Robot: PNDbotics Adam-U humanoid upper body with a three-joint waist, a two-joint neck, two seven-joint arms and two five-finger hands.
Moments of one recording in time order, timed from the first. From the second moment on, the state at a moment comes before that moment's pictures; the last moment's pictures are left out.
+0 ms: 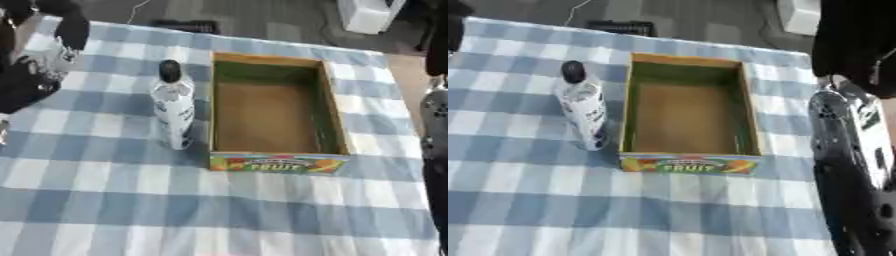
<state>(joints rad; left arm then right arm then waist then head) -0.37 0.69 -0.11 -1.98 -0.16 -0.02 0.17 -0.51 -0.27 0.07 -1.99 -0.58 -0.52 0.17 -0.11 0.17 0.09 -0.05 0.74</state>
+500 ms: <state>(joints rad) -0.40 0.67 -0.15 -1.98 -0.16 0.05 0.09 -0.51 -0.27 0.07 -1.99 -0.58 -0.52 0.17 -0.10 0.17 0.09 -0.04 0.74</state>
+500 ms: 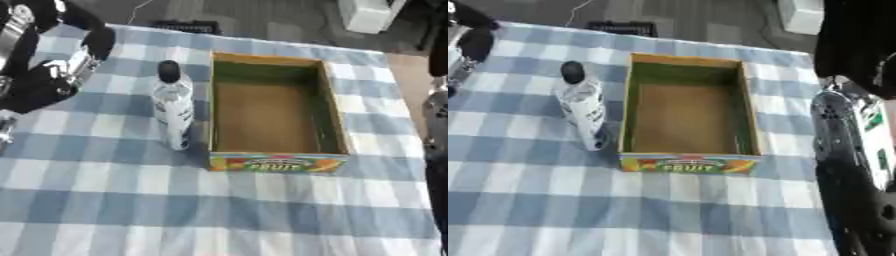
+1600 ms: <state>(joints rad) -0.42 0.59 -0.23 -1.98 -0.18 0.13 0.09 -0.51 -0.27 0.08 -1.99 -0.59 -0.51 0.18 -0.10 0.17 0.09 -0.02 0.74</state>
